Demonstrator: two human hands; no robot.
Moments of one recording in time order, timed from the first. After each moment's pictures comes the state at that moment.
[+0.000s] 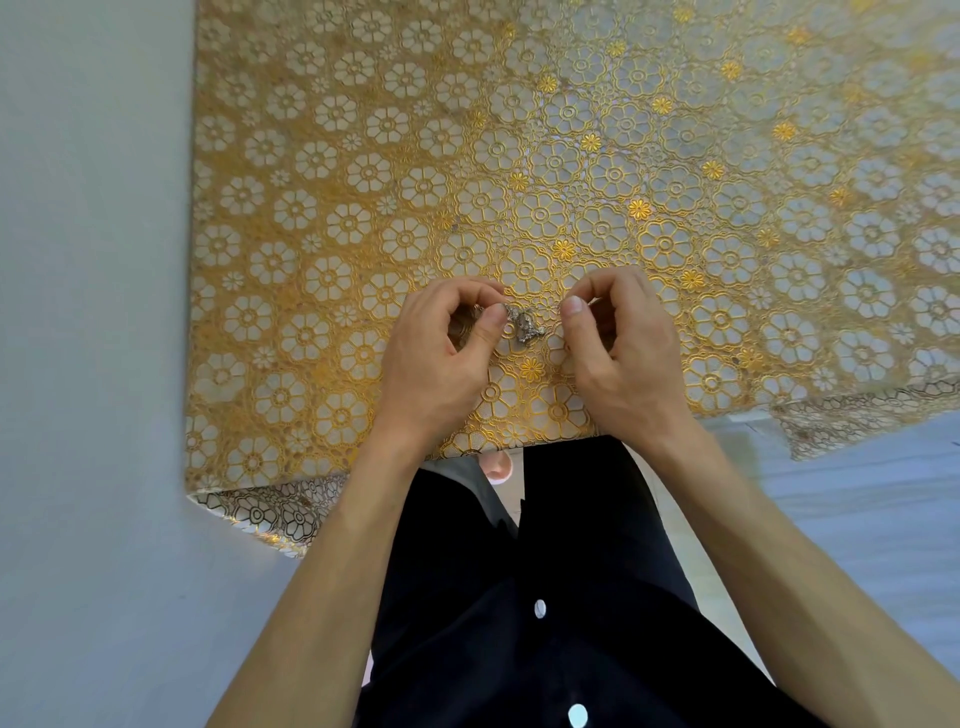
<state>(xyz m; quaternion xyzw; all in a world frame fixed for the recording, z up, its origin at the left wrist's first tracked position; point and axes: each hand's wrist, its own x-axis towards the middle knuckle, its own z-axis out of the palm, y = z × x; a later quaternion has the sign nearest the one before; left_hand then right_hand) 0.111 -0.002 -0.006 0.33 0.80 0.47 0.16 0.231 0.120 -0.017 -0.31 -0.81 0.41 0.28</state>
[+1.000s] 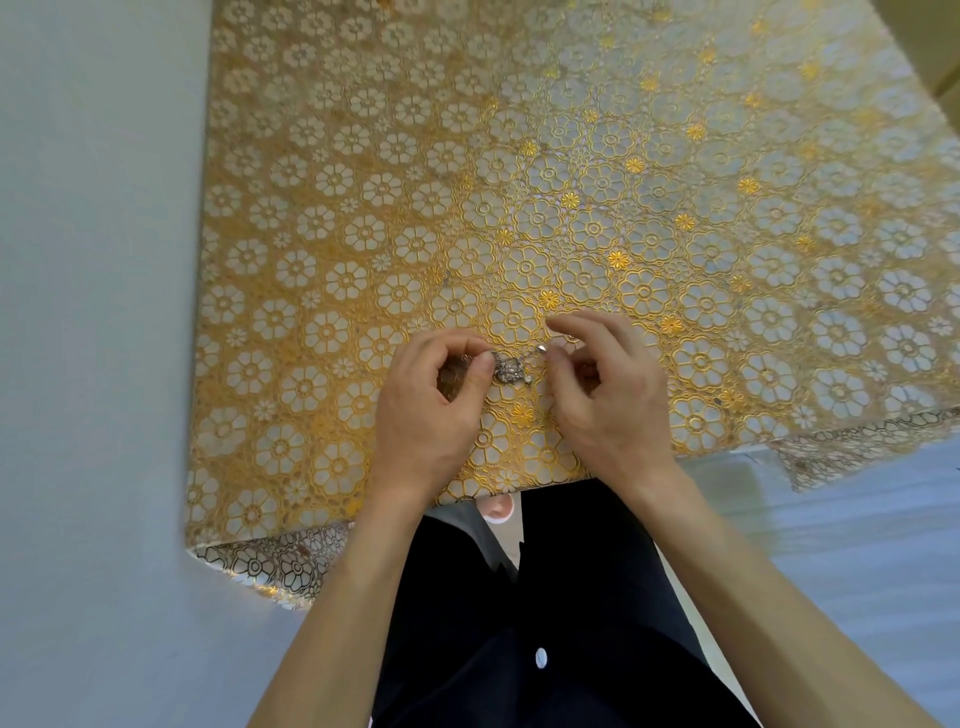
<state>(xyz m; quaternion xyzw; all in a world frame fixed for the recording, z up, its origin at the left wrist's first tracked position) 0.115 -0.001 -0.005 0.31 0.81 0.47 0.12 0.228 0.121 -0.021 -0.32 -0.81 0.36 0.32</state>
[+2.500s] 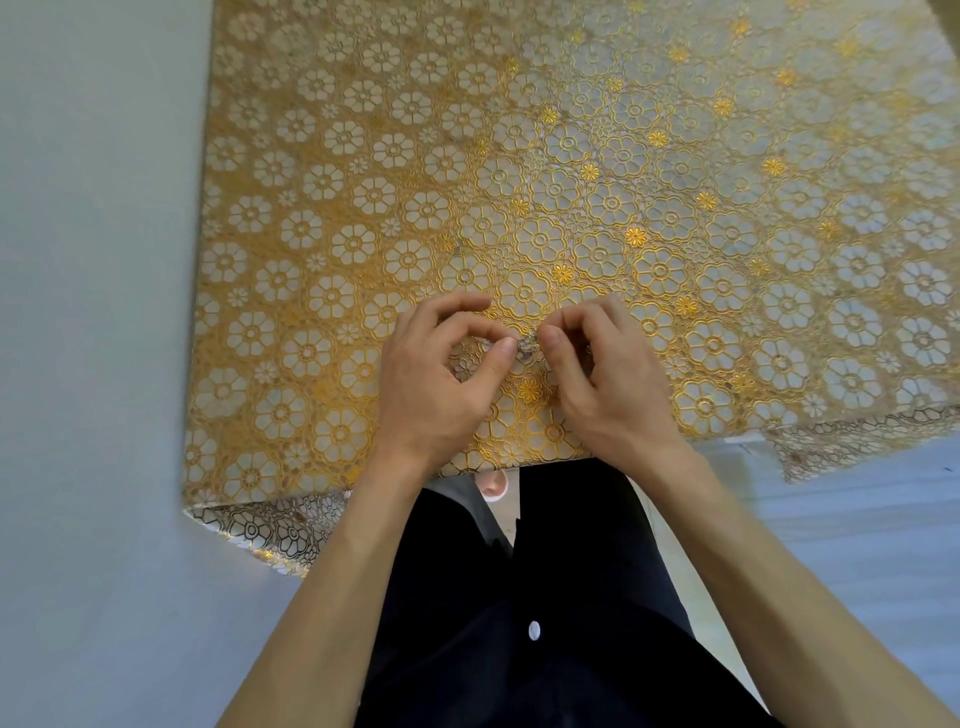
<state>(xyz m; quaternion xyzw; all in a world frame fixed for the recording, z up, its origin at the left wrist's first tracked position) 0.113 -0.005 -0.007 0.36 0.82 0.44 0.09 0.229 0.120 -0.020 -0.29 -0.85 0.37 0.23</state>
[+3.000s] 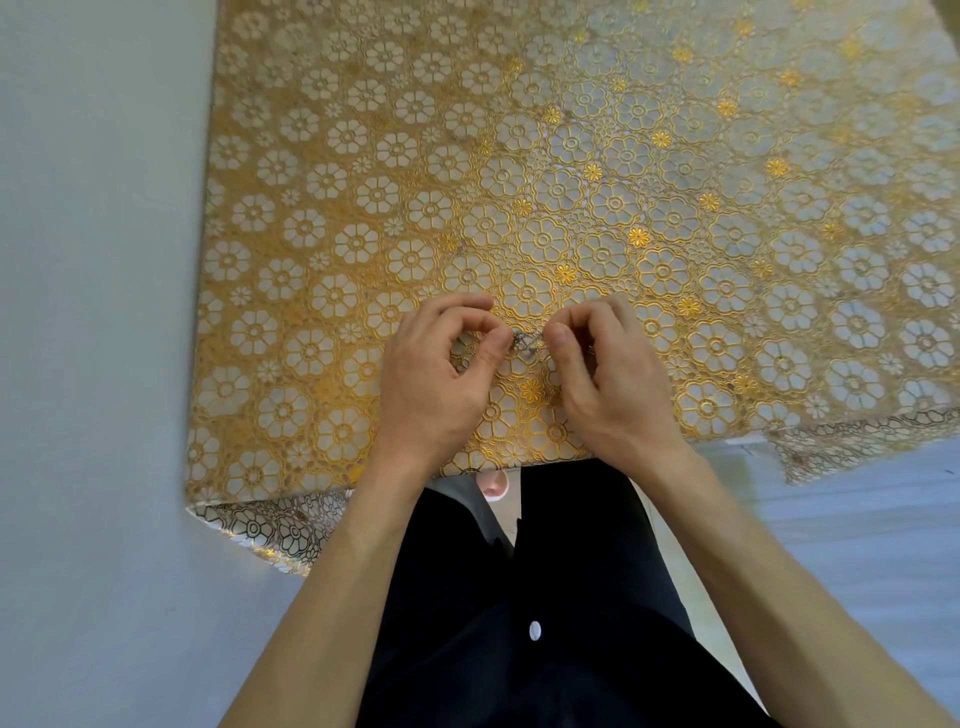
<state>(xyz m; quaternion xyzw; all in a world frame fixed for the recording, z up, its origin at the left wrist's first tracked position) 0.112 -0.004 -0.006 0.34 0.82 0.44 0.10 0.230 0.119 -0.019 -0.29 -0.85 0.37 0.24</state>
